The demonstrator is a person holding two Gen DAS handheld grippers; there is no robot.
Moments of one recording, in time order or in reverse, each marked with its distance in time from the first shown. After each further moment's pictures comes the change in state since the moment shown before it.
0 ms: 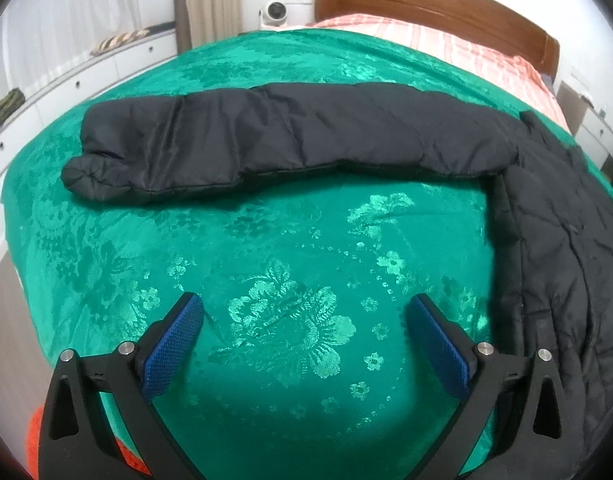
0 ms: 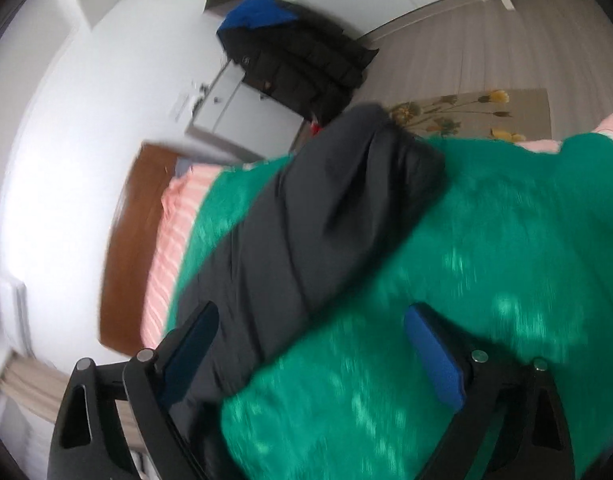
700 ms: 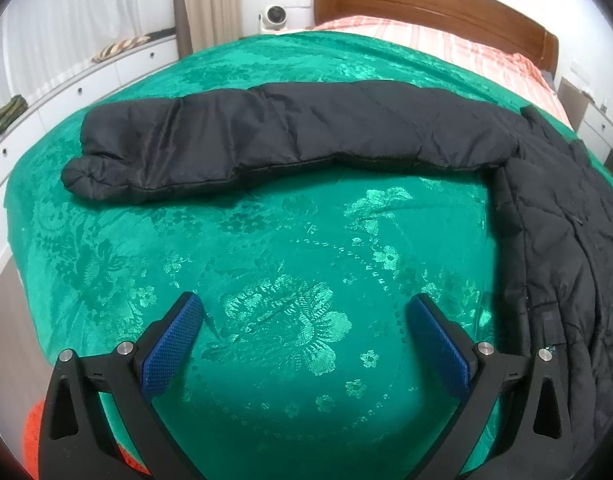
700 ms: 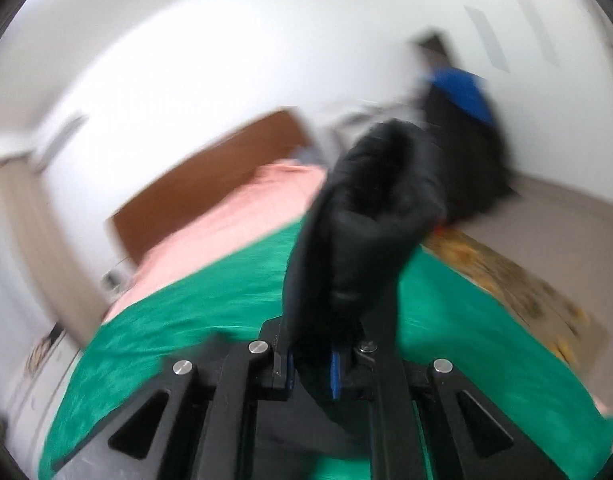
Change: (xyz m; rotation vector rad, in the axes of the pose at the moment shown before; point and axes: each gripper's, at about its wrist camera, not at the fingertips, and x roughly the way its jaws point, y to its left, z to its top) left arm 0.002 -0.003 -0.004 0.005 -0.015 0.013; right arm -0.028 0.330 -0.068 -0.797 -0.090 0.147
